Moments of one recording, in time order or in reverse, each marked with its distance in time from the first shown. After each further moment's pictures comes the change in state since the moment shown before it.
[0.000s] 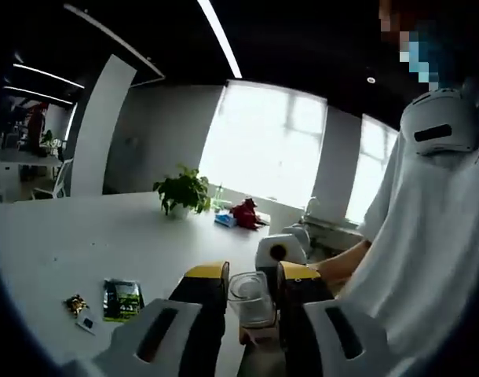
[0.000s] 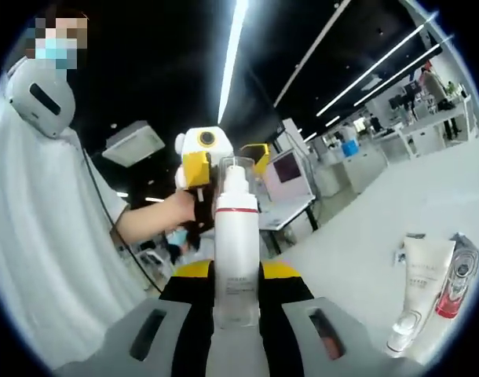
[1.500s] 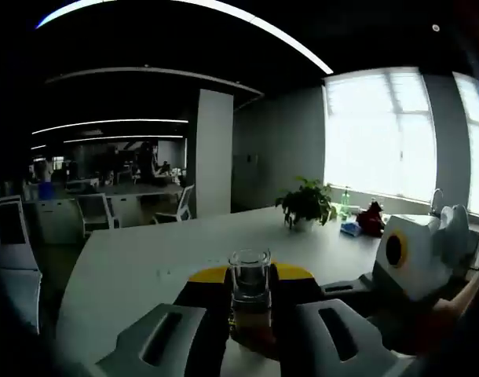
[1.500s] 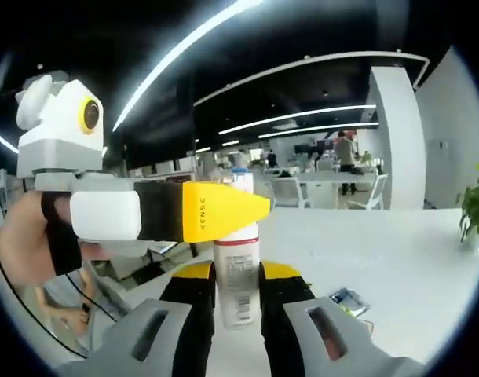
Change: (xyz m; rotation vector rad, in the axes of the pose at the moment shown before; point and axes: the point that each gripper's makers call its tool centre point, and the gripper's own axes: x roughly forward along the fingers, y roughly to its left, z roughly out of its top) left arm -0.004 0.034 0.042 0.194 -0.019 0.773; right arm 0.009 -0.042 0.080 -0.282 0.021 -0.733
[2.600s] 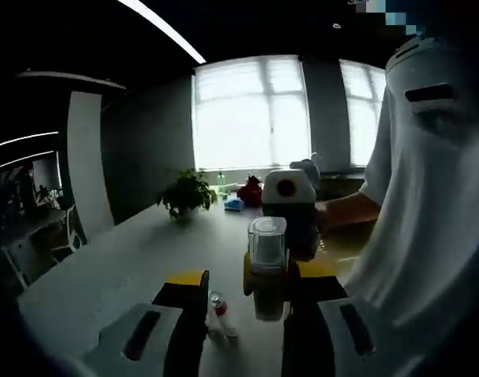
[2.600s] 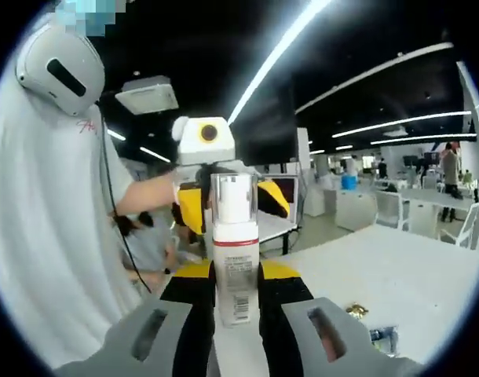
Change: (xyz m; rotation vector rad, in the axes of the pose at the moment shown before) left arm -0.028 -0.058 -0.003 0.292 0.104 -0.822; right arm -0.057 0.023 0.012 -0.158 -0.025 0.681
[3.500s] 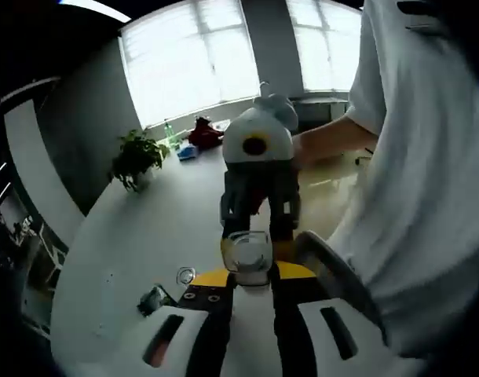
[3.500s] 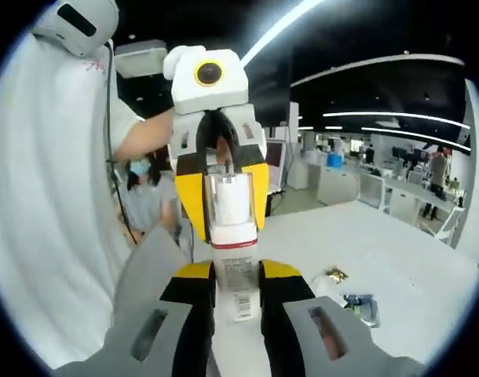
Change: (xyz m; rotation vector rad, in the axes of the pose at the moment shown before) left arm 0.077 -0.027 -0.047 0.212 0.347 -0.167; right arm -0.038 -0.005 -0.073 -0.046 0.214 -0.144
